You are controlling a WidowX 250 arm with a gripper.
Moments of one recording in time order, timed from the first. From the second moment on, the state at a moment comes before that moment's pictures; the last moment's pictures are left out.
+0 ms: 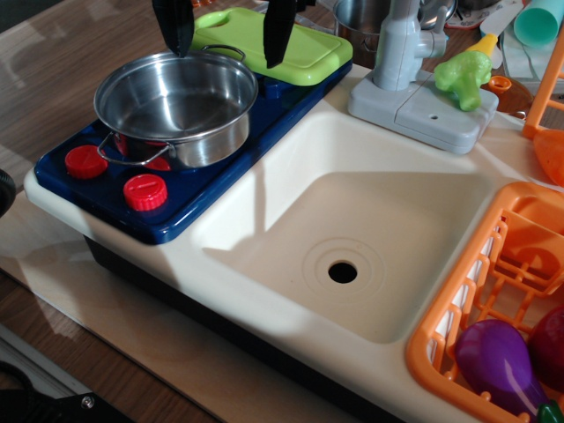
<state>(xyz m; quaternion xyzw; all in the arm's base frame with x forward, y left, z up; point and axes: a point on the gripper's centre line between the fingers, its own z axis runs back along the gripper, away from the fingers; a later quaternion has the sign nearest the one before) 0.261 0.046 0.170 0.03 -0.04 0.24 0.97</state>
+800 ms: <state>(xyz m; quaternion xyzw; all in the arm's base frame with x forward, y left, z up) 0.256 0.036 0.141 0.03 -0.08 0.28 0.96</state>
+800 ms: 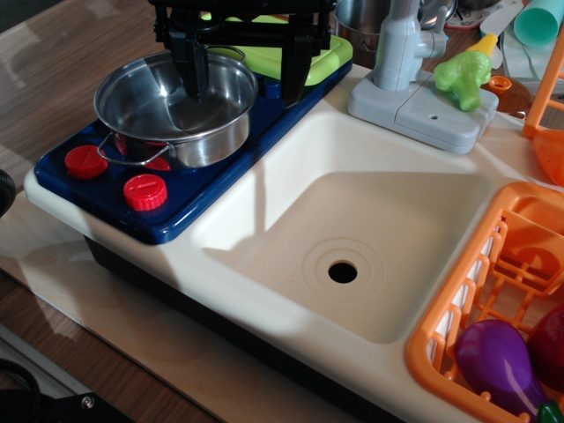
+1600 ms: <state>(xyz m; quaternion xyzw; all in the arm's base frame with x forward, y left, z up) 0.241 0.020 0.128 0.07 -0.07 0.33 0.94</state>
